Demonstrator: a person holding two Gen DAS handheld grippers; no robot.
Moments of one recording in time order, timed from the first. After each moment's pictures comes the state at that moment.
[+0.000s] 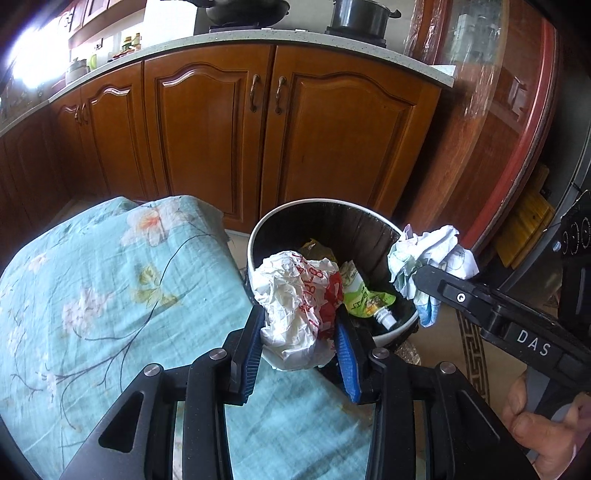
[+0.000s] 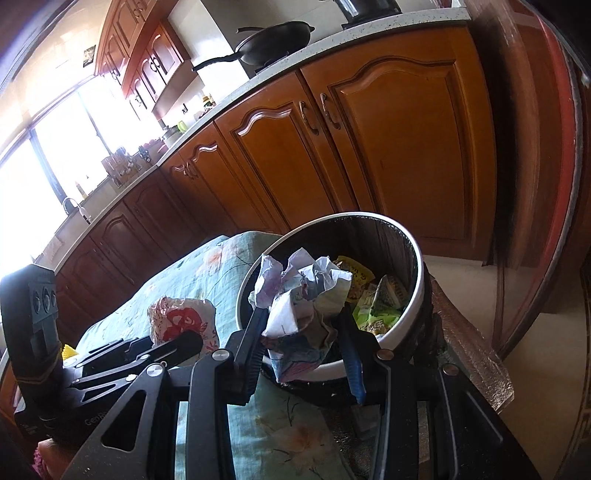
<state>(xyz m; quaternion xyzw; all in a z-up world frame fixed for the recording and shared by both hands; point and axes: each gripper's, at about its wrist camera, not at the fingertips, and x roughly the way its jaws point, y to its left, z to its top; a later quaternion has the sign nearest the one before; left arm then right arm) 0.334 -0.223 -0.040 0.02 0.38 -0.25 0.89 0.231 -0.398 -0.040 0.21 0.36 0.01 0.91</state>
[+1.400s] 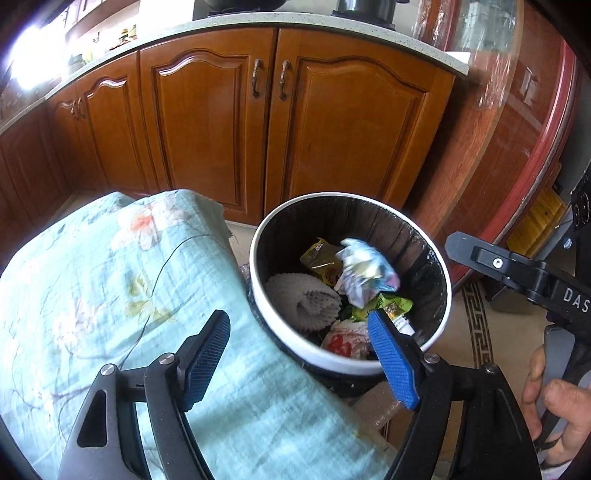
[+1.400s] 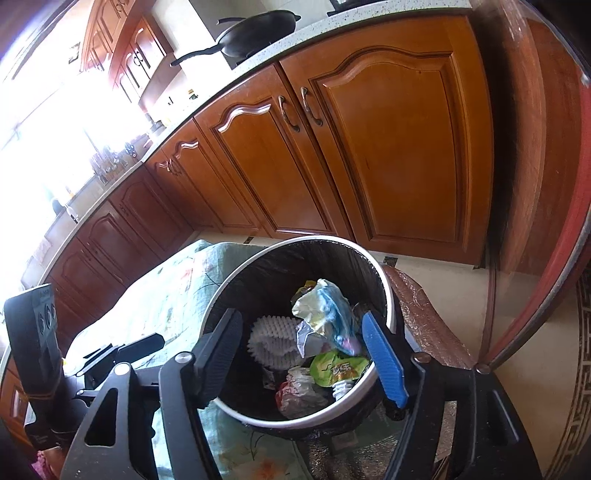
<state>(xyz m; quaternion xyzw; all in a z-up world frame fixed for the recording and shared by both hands) 0.367 -0.237 -0.059 0.03 0.42 -0.23 0.88 0.256 -0.433 -0.041 0.22 0.38 0.00 0.90</state>
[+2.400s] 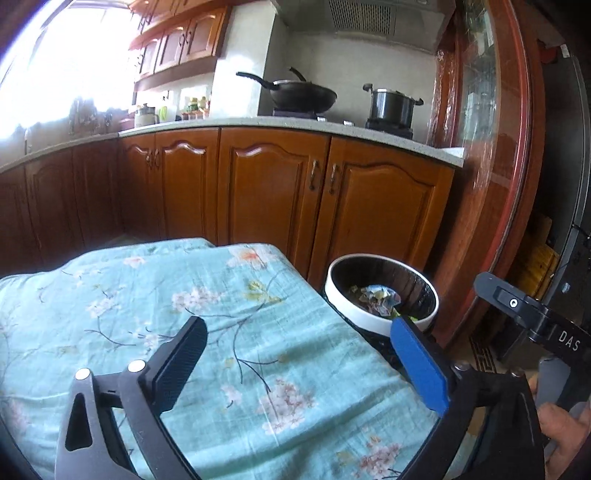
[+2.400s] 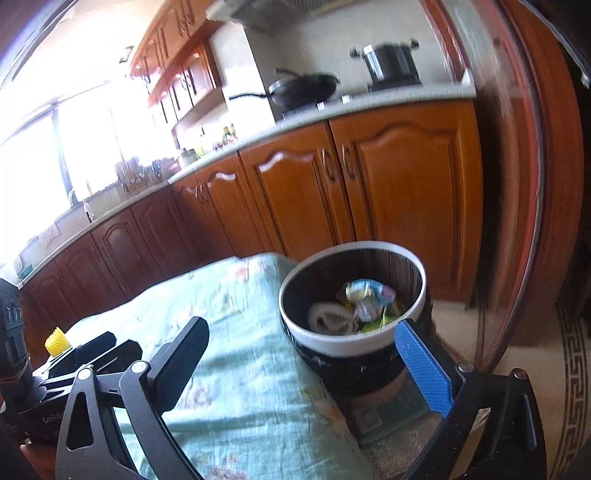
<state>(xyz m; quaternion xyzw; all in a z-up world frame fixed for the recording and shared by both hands) 0.173 -0.096 -0.012 -0.02 0.23 -0.17 0.96 0.136 -0.317 0.013 0.13 0.23 -0.03 0.96</state>
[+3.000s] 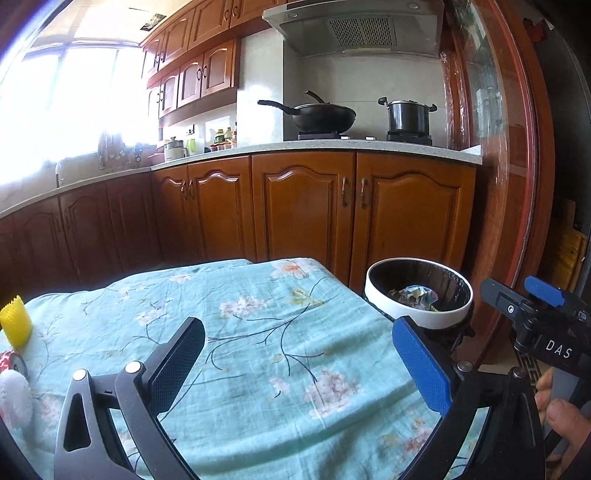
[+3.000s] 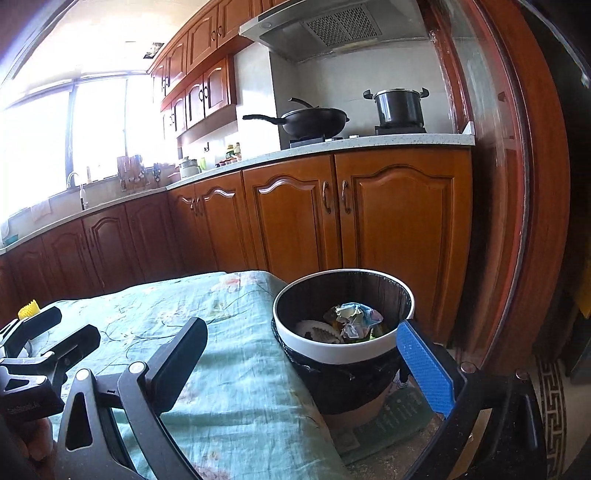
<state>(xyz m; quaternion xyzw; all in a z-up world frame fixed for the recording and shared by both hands) 0.140 -0.096 -0.039 0.03 0.19 -0.11 0.98 0.126 -0.291 -0.012 0.07 0.20 -0.06 0.98</state>
